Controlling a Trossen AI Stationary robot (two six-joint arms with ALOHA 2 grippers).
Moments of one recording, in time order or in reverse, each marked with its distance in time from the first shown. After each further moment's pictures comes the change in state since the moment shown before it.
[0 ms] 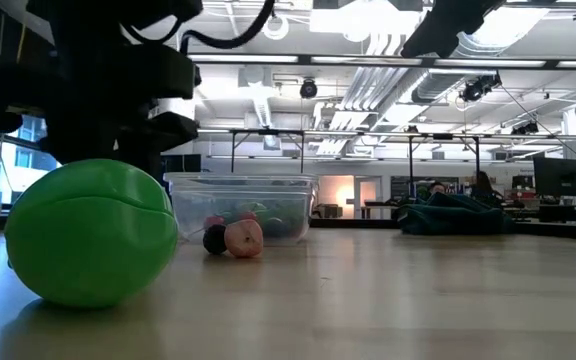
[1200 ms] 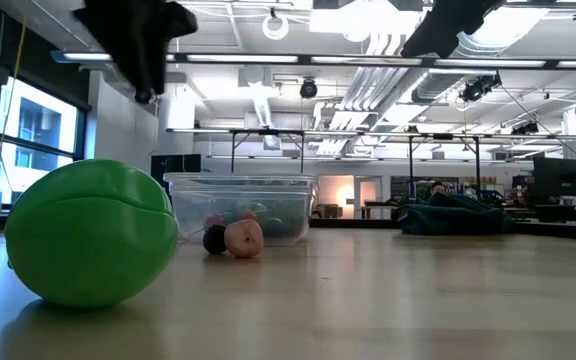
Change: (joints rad) left arm -0.002 -0.026 0.490 -0.695 -0.237 -0.171; right arm 0.000 0.000 0.000 0.000 0.000 0.000
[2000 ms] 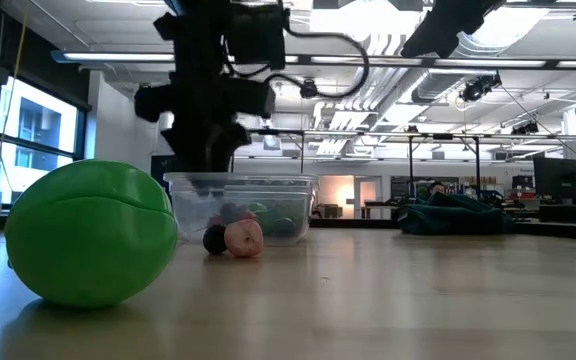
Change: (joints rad) left arm 0.354 0.226 -0.135 0.385 0.340 0.361; right arm 0.000 0.000 0.000 0.000 0.000 0.000
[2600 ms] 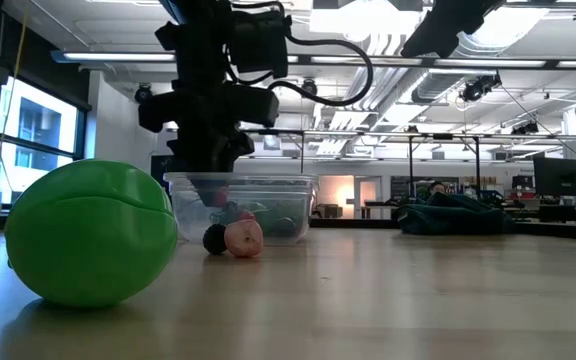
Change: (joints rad) left arm 0.000 0.017 -0.013 0.048 0.027 -0.010; right arm 0.000 0.000 0.000 0.000 0.000 0.000
